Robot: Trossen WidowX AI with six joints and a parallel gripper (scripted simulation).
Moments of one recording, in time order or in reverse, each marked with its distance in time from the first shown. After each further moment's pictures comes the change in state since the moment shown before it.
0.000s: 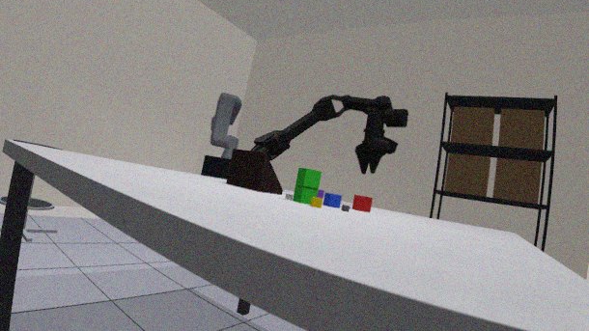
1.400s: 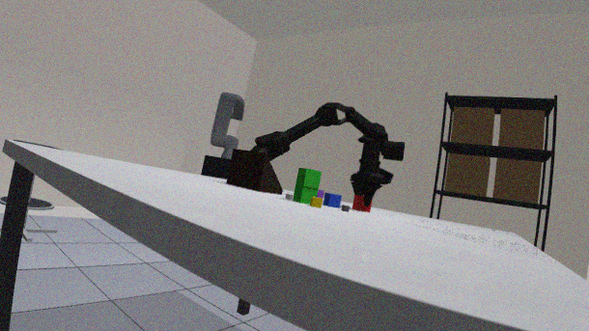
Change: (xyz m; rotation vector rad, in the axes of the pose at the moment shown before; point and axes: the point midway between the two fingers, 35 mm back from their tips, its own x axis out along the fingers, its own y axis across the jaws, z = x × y) arm 0.101 0.000 0.000 -0.001 -0.001 0.012
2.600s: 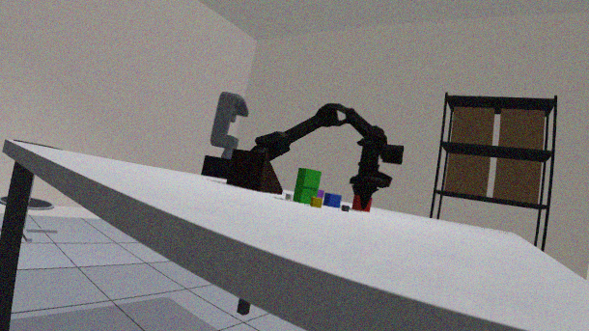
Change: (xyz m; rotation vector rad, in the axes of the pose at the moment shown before) arm 0.011 0.000 -0.002 0.007 0.004 0.002
